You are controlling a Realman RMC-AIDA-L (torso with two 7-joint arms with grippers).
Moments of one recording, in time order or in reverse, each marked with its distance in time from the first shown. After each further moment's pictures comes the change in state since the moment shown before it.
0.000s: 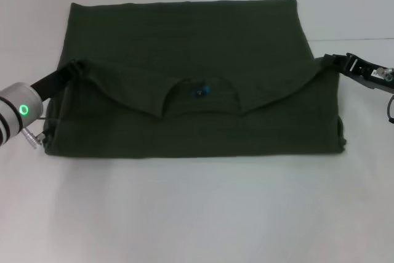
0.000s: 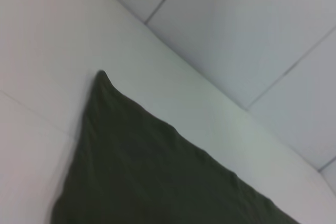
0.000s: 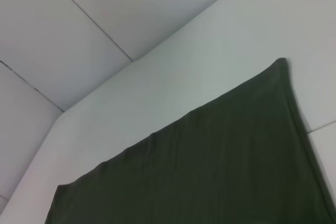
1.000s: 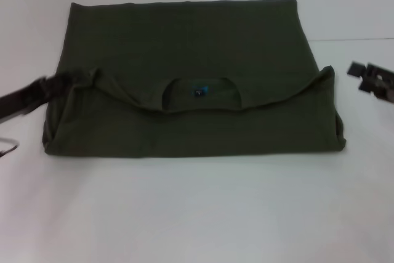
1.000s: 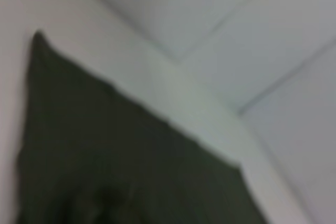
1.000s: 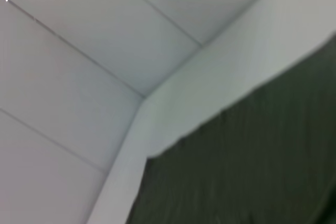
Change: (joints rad) left arm 0.202 0.090 0.265 0.193 0.003 0.438 -0.257; right arm -0.181 -0.111 -0.044 -0.015 0.107 -0.440 0.049
